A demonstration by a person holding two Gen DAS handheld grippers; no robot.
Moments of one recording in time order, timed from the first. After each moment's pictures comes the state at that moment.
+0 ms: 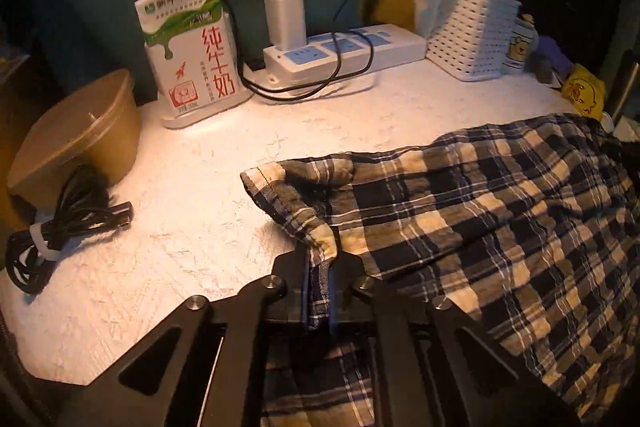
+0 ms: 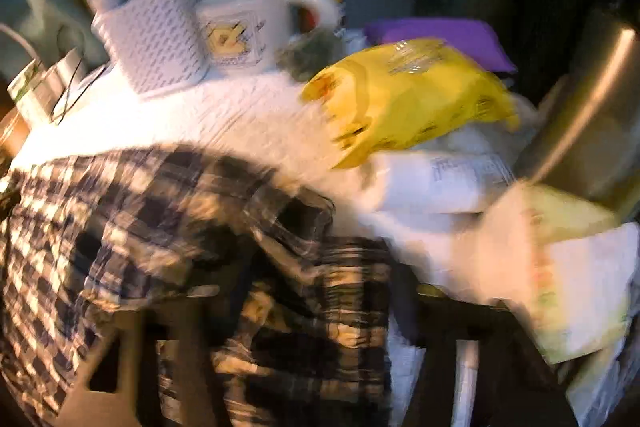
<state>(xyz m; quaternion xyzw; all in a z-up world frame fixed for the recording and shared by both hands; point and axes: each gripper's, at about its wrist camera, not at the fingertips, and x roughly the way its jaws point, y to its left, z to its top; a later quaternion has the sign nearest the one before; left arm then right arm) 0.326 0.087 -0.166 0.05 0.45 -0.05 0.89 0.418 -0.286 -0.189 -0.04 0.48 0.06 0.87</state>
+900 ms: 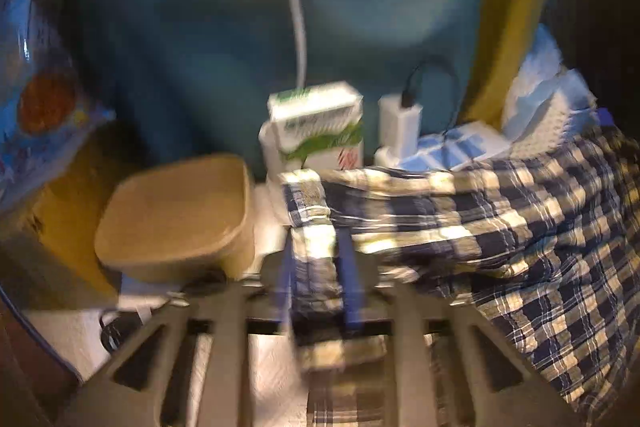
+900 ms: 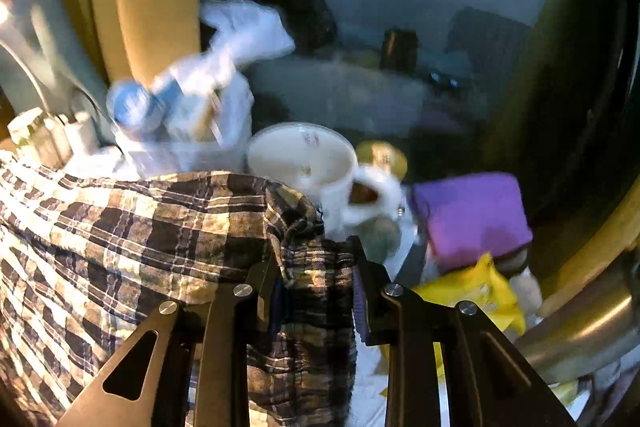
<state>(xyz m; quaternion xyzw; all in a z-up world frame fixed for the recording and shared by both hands) 0.364 0.152 -0.103 0.03 0.38 0.06 0.92 0.503 -0.216 -0.128 -0.10 0.38 0.06 0.92</state>
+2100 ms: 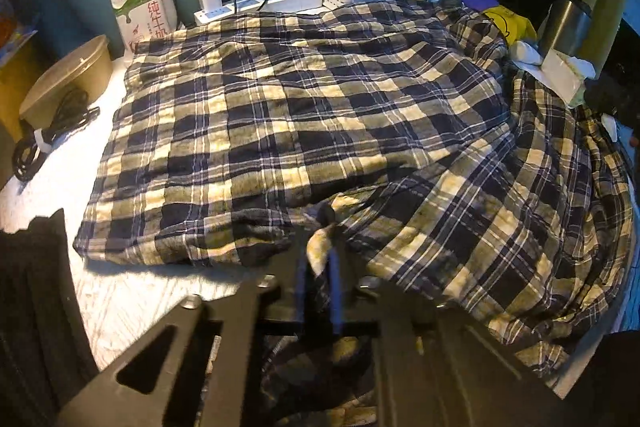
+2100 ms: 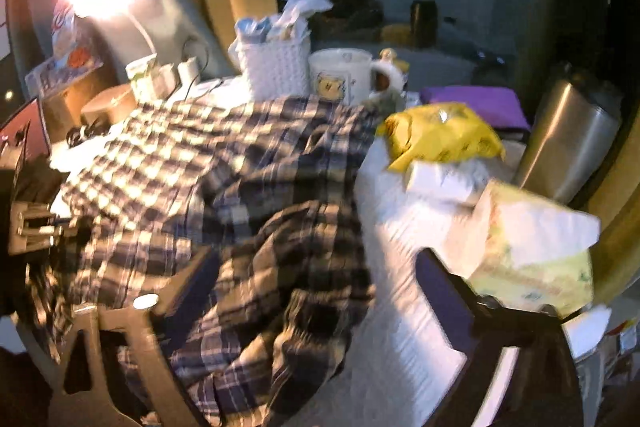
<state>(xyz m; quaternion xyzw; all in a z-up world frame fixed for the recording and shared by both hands) 0.217 0.008 -0.151 0.04 0.50 -0.08 0.86 0.308 -0.302 -0.138 -0.05 0.40 0.19 0.90</state>
